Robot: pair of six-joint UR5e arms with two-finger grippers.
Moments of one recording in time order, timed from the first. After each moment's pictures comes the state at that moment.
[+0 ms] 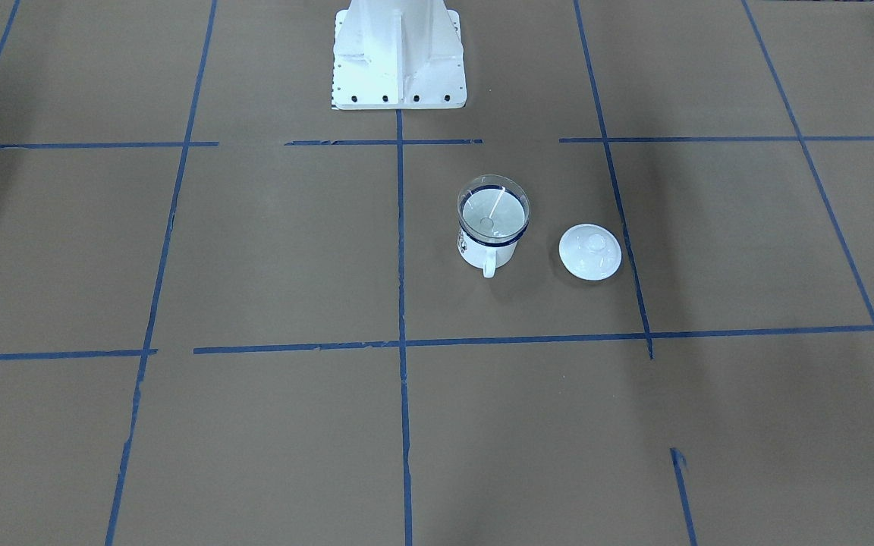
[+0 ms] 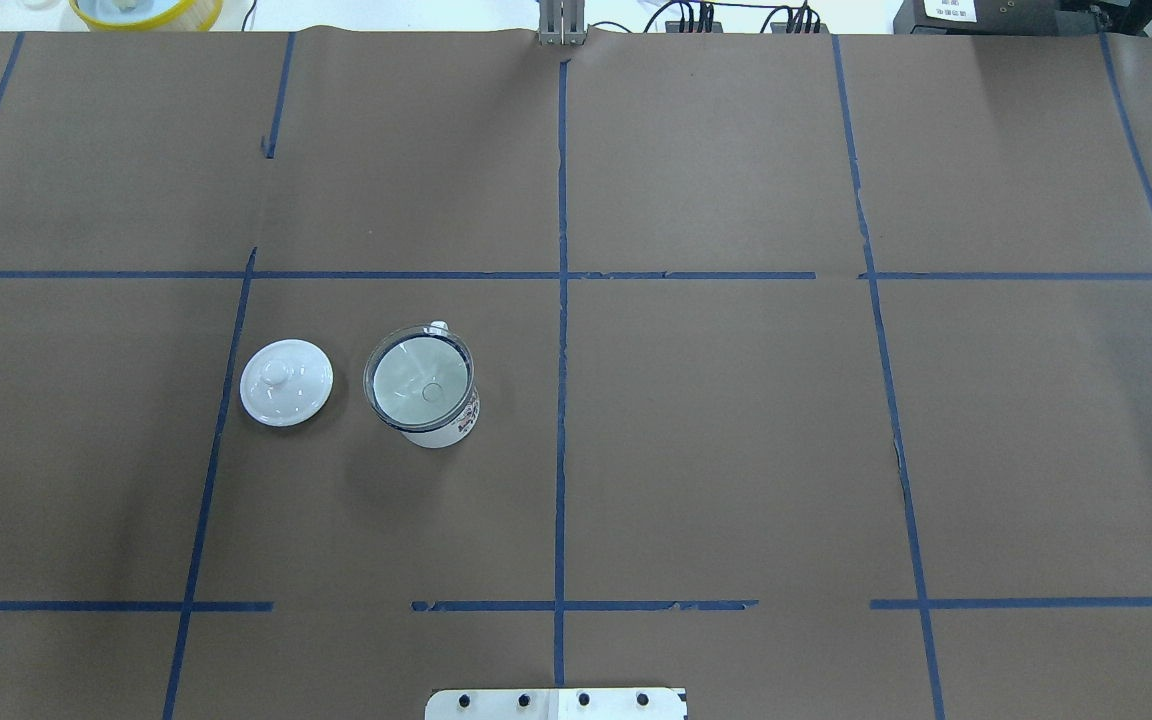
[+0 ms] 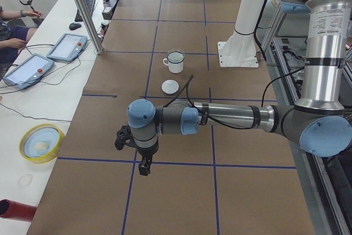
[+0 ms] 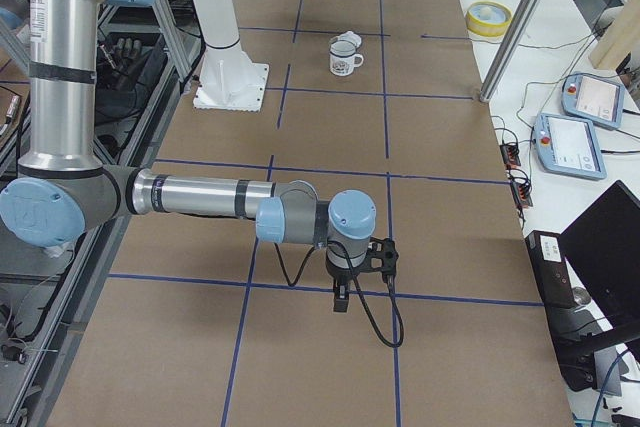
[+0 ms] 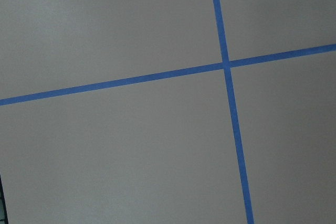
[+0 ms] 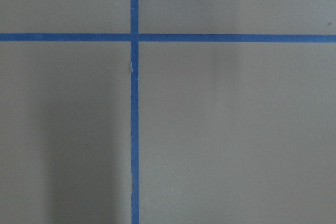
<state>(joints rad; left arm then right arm) -1.63 -1.57 -1.63 -1.50 -2.27 0.21 1.57 -1.68 1.66 -1.57 2.29 0.01</state>
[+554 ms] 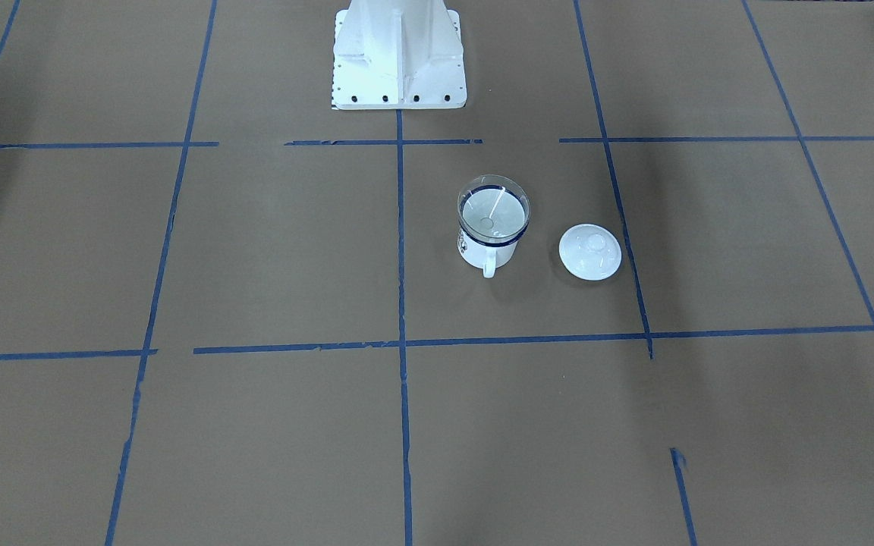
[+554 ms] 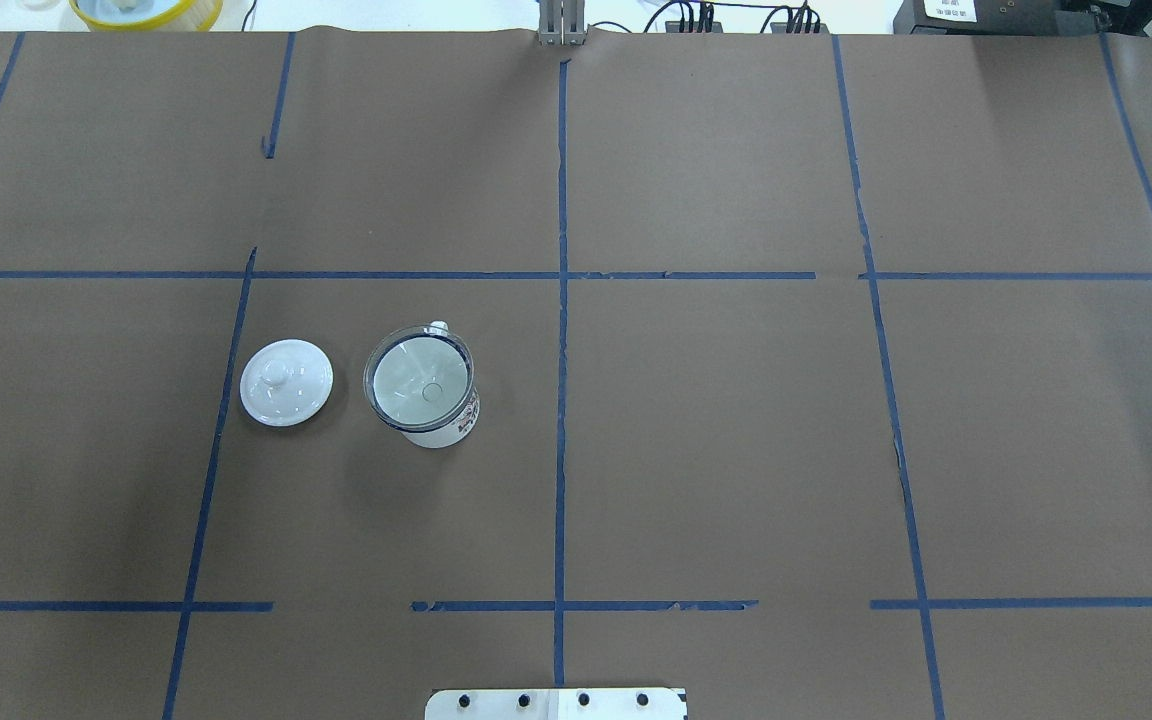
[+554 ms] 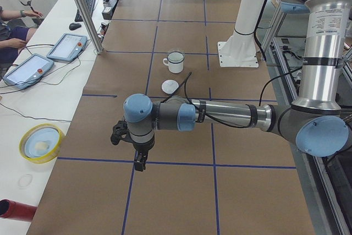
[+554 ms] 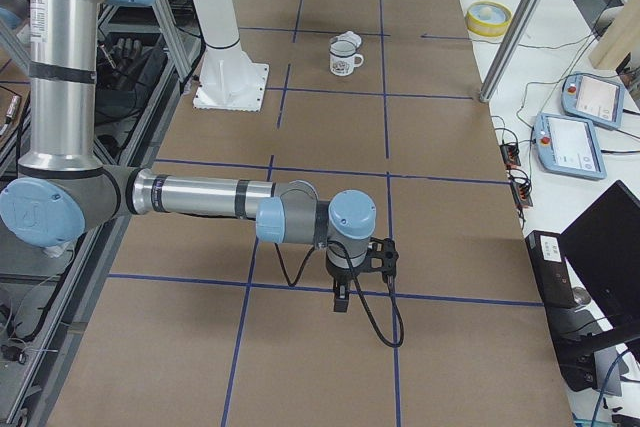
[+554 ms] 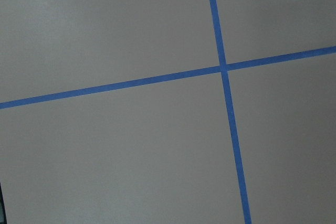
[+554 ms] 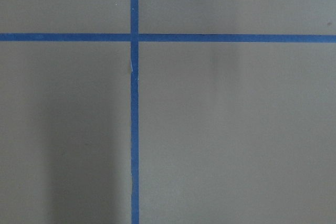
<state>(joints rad) -1.61 -1.62 -1.64 -1.51 -2.27 0.15 1.57 -1.68 1.66 -1.57 2.29 0.01</state>
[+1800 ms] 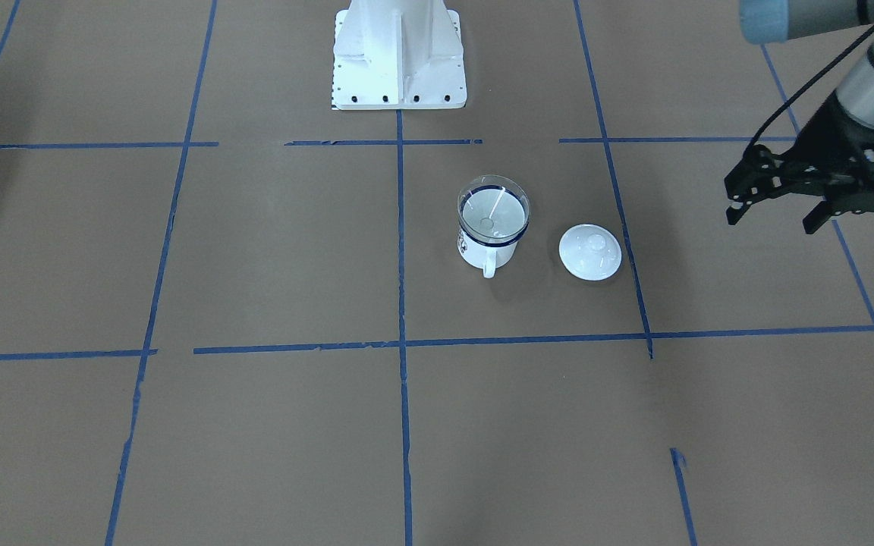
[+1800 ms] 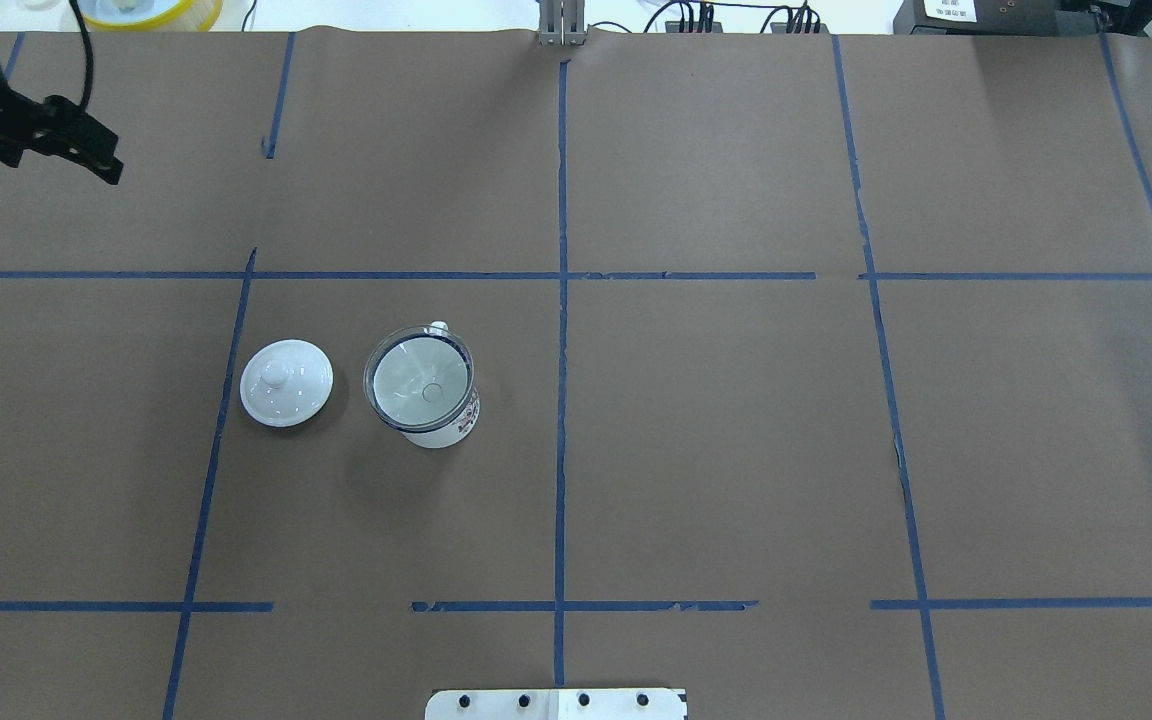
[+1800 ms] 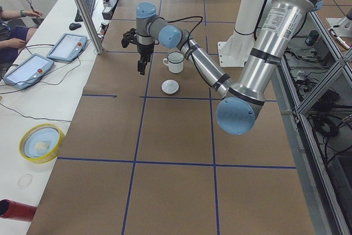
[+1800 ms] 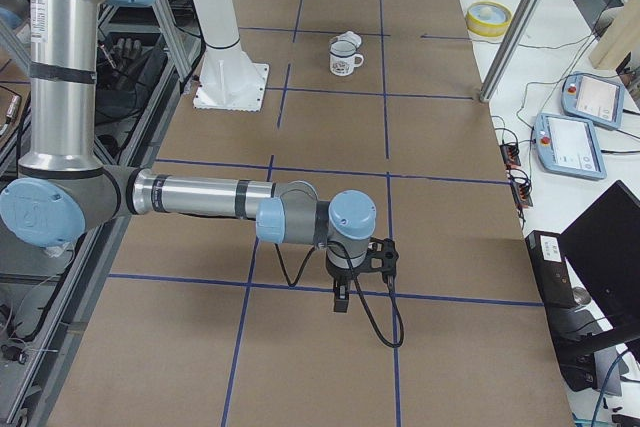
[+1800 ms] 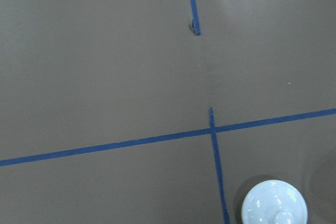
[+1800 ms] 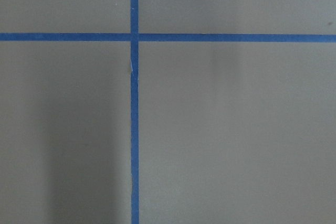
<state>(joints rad) -1.11 -1.97 -1.97 -1.37 -2.16 -0.52 1.57 -1.68 1.66 -1.57 2.29 0.01</state>
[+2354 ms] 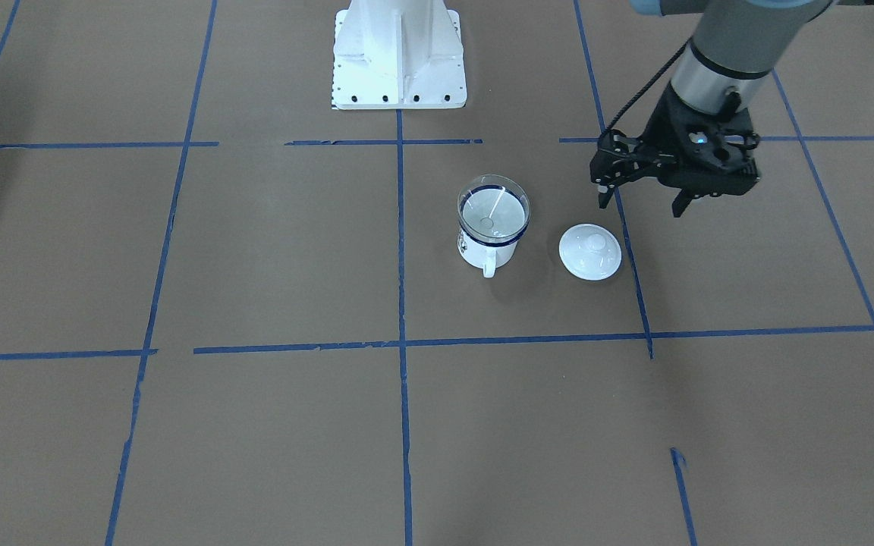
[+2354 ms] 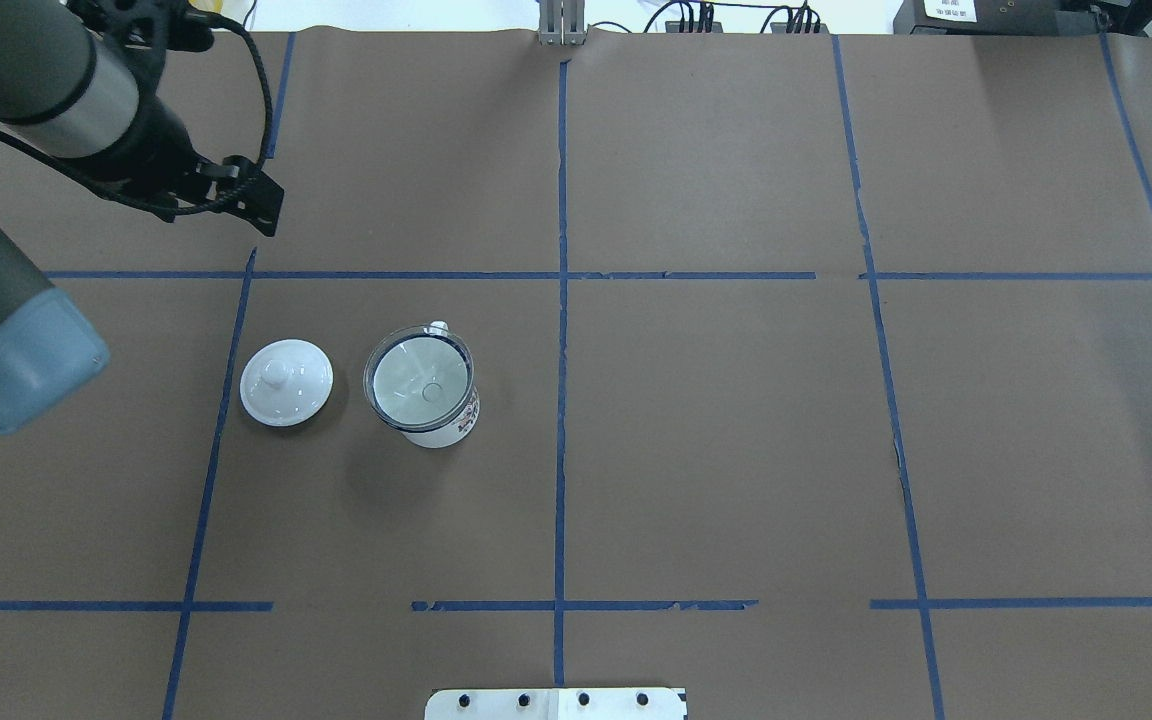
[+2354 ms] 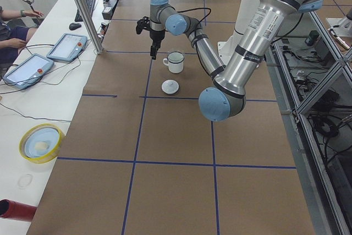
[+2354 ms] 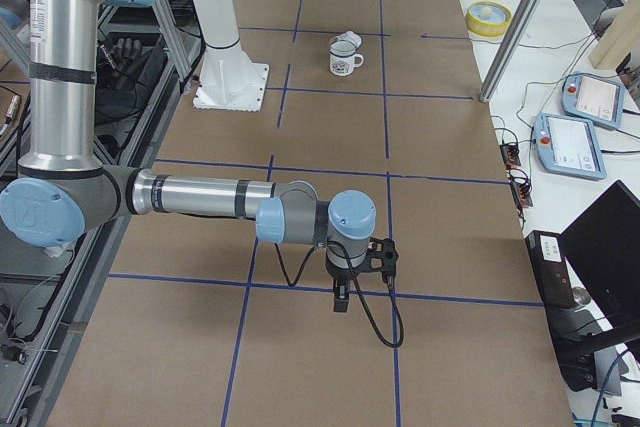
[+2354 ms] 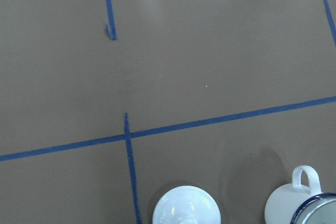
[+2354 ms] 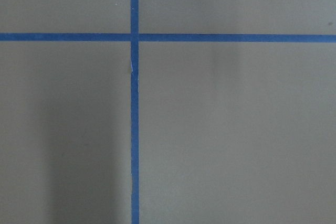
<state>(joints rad) -0.87 -2.08 -2.01 -1.35 -2.06 -0.81 1.57 -1.68 1.66 -1.57 2.29 0.01</state>
